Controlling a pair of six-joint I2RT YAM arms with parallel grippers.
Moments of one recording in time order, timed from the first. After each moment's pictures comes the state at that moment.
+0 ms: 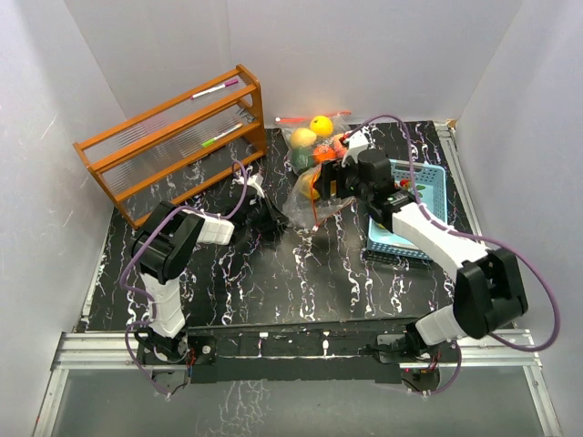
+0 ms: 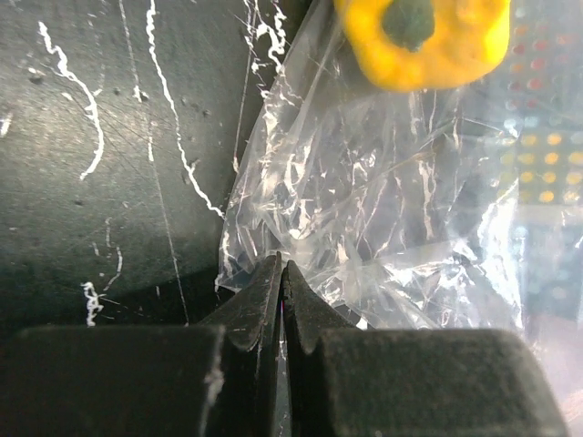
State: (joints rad) left arm -0.49 1.93 0.87 0.47 0.27 -0.78; right arm 0.43 1.46 1.03 0.01 -0.12 0.15
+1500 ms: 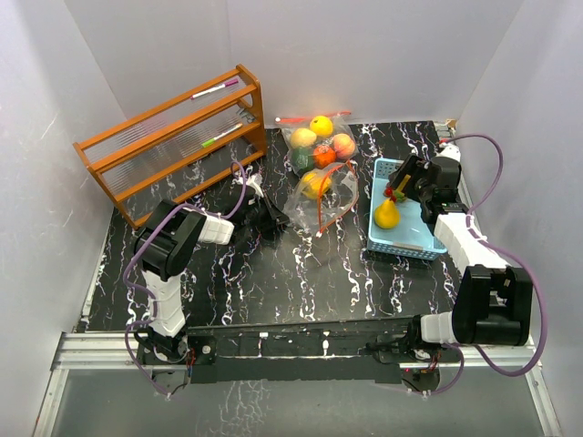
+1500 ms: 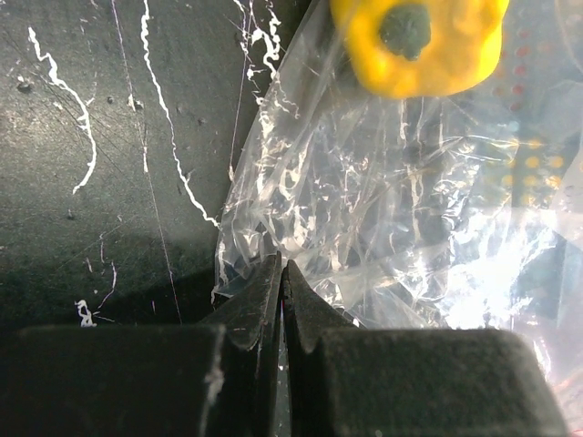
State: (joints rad) left arm -0.48 1.96 0.87 0.53 0.31 -0.82; right arm -0.07 1.34 0.85 0.03 -0.06 0.40
